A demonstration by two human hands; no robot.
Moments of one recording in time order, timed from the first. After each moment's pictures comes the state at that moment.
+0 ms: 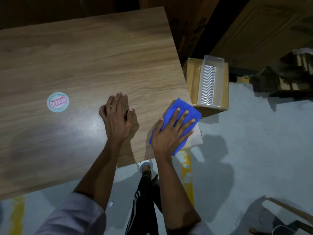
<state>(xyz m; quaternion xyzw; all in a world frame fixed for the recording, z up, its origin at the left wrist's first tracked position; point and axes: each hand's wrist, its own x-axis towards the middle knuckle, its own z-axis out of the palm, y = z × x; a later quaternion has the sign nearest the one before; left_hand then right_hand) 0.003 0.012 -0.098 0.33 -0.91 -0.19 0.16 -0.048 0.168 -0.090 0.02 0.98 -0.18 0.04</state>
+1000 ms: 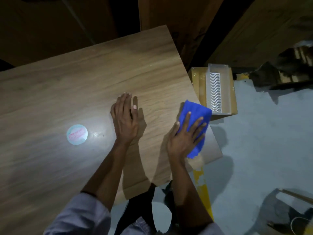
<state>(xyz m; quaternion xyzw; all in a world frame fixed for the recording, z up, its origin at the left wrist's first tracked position) -0.051 -0.075 -0.084 0.27 -0.90 -0.28 0.21 -0.080 0.109 -0.092 0.08 0.98 -0.16 -0.05</state>
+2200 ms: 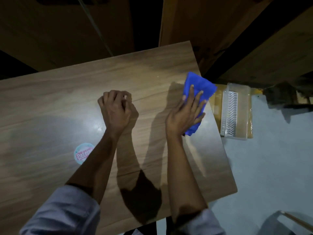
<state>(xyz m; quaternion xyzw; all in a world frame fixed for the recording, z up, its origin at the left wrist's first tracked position) -0.109 -0.195 -0.074 0.31 -0.92 -0.17 0.19 -0.202 -0.035 -0.059 0.09 0.93 -0.35 -0.06</state>
